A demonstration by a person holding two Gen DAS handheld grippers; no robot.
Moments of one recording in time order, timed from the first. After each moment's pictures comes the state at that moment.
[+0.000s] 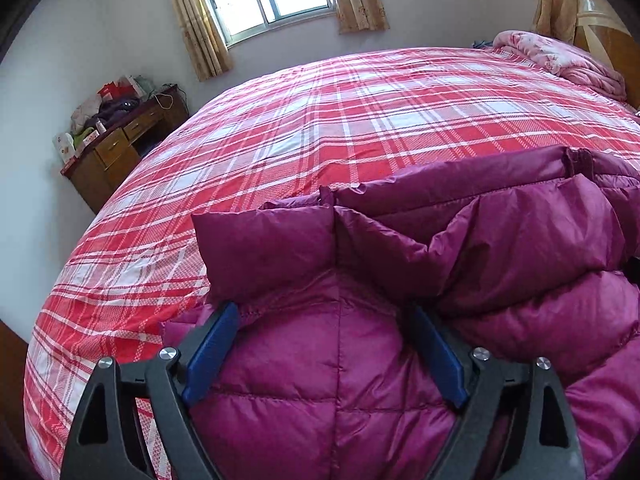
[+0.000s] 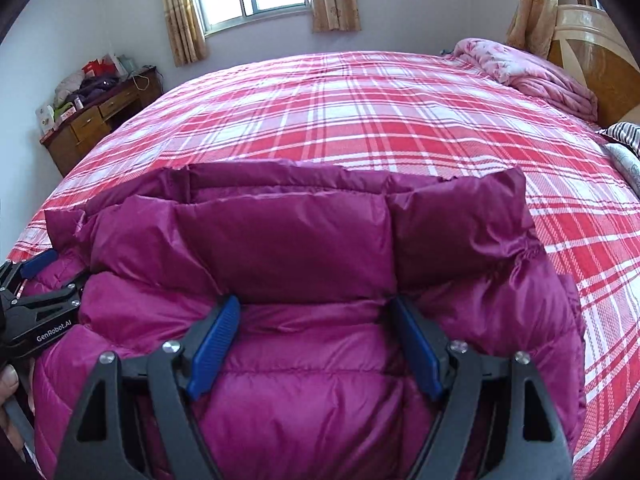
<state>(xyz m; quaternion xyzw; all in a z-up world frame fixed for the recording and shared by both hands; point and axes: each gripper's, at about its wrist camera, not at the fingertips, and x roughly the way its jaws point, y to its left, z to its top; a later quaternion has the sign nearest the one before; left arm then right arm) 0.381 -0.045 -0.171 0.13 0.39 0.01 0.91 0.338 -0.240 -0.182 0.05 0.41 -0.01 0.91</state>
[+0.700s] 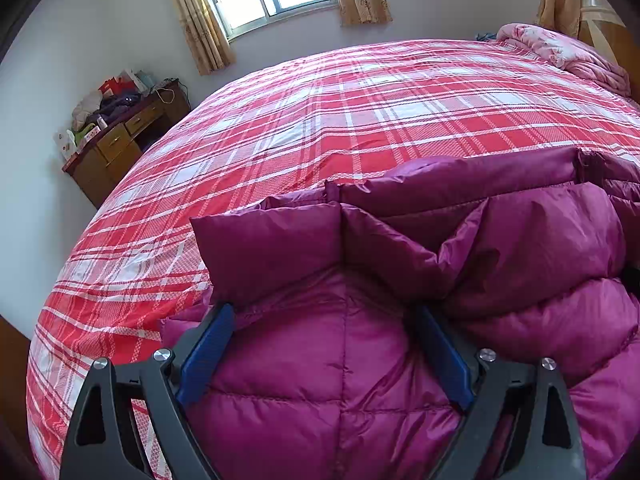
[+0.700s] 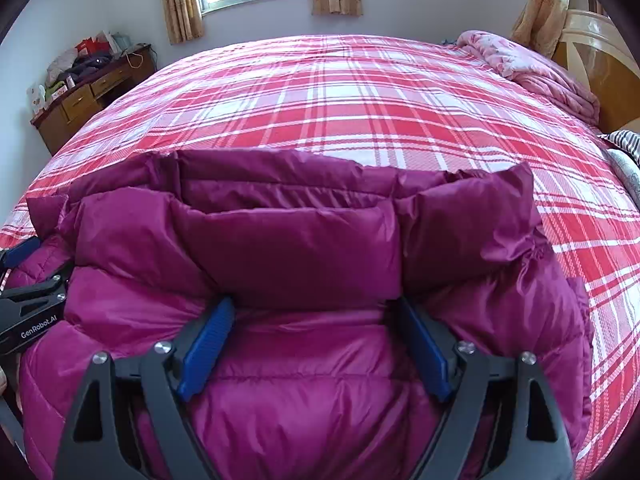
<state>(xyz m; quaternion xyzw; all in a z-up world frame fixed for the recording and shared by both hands) 0.386 -0.044 -0.176 0.14 0.40 0.01 0.91 0.347 -0.234 -0.191 0.03 0.43 -0.02 0.90</state>
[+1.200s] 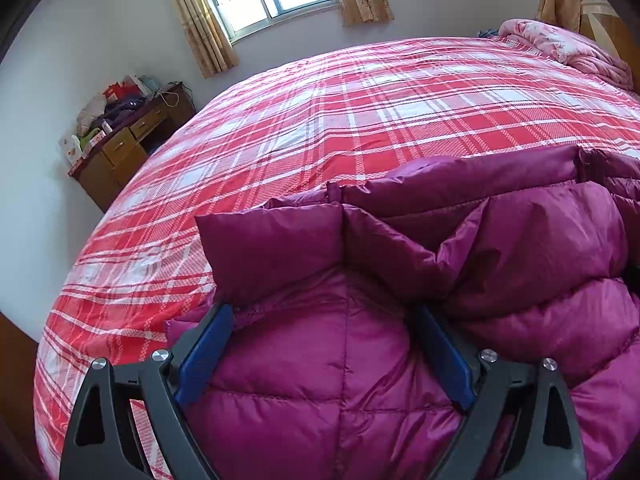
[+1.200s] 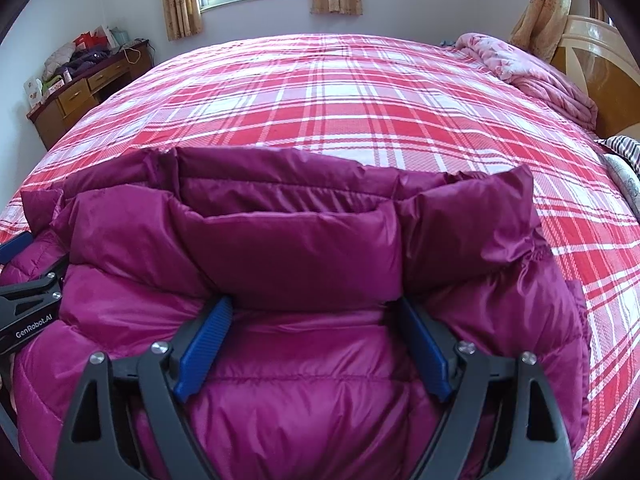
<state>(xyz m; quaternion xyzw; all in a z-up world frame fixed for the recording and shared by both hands) 0.384 -0.047 -0.174 0.15 0.40 0.03 0.91 0.350 -0.228 -0.192 0.01 0.44 -0.03 0.90</state>
